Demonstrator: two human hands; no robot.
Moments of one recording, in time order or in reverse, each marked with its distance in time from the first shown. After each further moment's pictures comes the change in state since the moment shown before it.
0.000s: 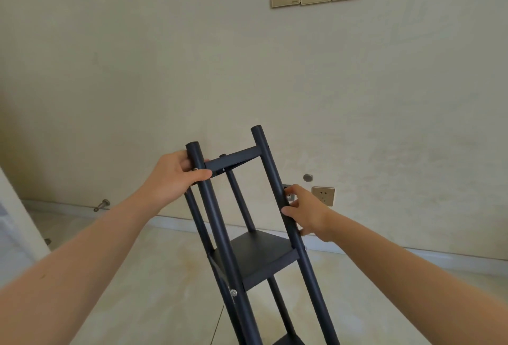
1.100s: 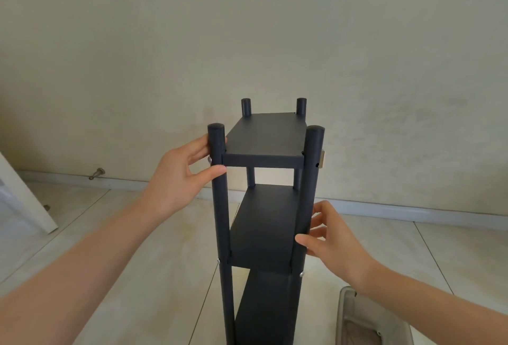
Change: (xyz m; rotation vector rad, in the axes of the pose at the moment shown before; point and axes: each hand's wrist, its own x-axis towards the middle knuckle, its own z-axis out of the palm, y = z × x) left_hand -0.092 0.003 0.045 0.061 -0.052 0.278; right_hand -0.128 0.092 0.028 0.149 0.155 -0.054
